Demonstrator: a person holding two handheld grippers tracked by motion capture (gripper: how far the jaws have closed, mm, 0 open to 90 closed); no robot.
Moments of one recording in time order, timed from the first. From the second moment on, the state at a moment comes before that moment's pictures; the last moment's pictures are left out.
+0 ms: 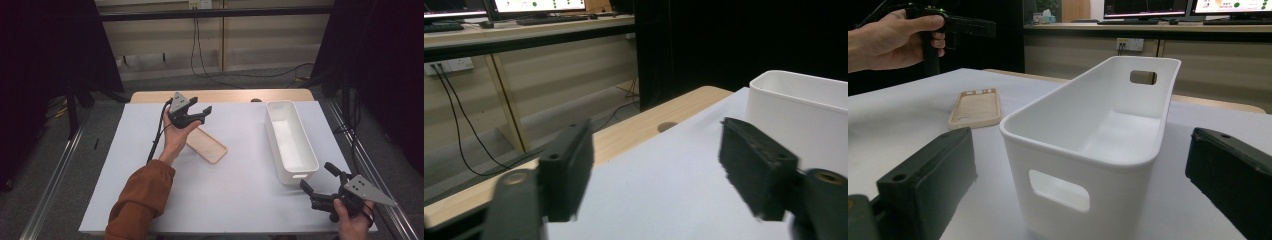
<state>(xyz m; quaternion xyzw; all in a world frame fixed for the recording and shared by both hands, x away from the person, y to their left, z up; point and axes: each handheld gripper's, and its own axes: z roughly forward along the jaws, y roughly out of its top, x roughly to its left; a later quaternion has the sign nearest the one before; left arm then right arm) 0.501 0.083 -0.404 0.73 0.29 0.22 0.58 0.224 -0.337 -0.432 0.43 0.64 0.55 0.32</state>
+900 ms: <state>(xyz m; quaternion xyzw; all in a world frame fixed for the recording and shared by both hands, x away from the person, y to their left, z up) 0.505 0.076 -0.406 0.76 0.30 0.17 0.55 0.224 -0.337 -0.432 0.42 0.64 0.55 0.32</state>
